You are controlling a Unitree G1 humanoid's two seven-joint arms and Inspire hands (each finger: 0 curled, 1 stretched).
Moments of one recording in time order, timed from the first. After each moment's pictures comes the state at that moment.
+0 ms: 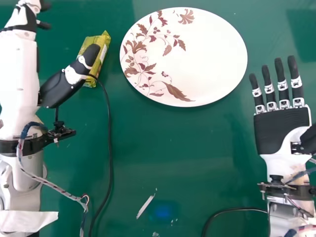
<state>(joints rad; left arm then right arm) 0.02 0.22 0.18 -0.46 0.75 -0.29 0.18 0.32 0.03 -0.24 -0.49 0.84 0.02 0.33</state>
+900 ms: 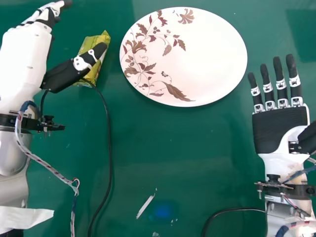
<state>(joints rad) -0.07 0.36 0.14 -0.54 0.82 0.06 -0.15 0.32 0.04 -0.22 -0.49 0.81 0.00 0.33</state>
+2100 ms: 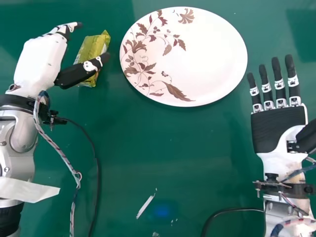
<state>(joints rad) -0.19 0.48 0.03 -0.33 0.85 0.16 -0.20 0.32 0.04 -0.21 -0.49 0.81 -0.01 0.32</state>
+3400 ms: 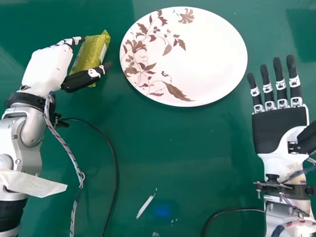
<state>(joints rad) -0.23 0.51 -0.06 -0.26 0.90 0.29 -0.26 0.33 0.04 -0.21 -0.49 0.81 -0.02 0.32</state>
